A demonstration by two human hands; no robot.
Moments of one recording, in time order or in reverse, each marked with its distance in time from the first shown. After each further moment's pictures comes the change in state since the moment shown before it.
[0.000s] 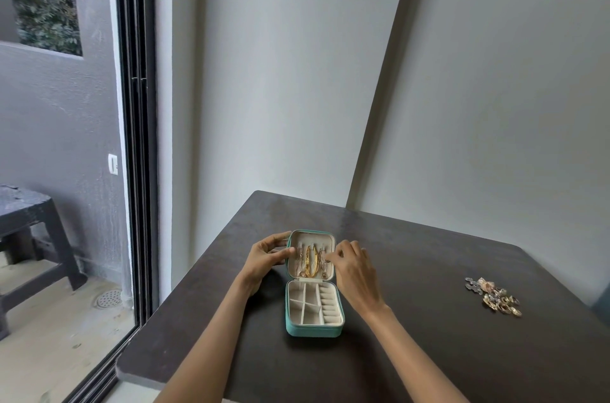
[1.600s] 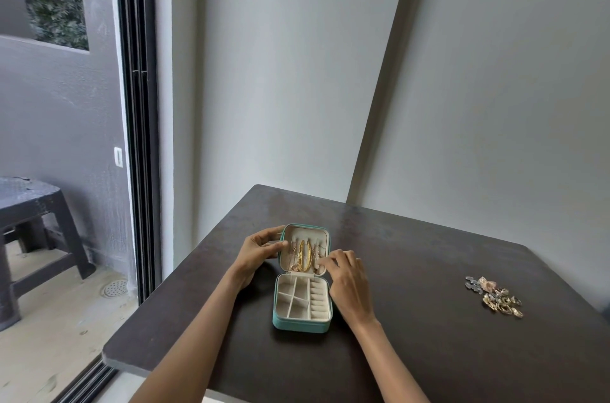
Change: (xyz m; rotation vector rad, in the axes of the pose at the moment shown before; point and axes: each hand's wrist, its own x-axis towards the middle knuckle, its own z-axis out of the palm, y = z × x) left_hand -0.003 0.002 0.003 0.030 0.021 0.013; right_hand -0.027 -0.001 0.019 0.033 0.067 0.065
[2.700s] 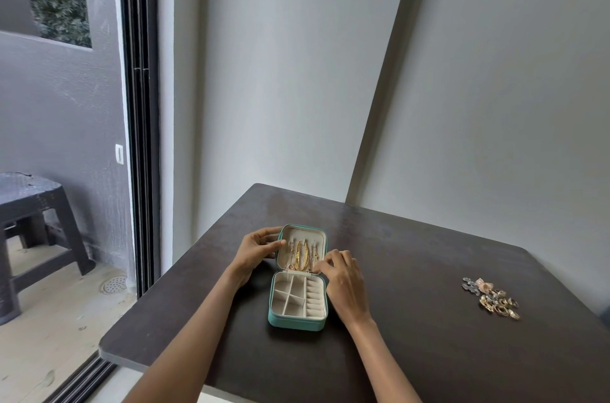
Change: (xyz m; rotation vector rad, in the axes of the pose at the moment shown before) left_hand -0.001 0.000 0.005 0.032 0.049 -0.007; right_hand -0.001 0.000 0.001 0.065 0.023 -0.028
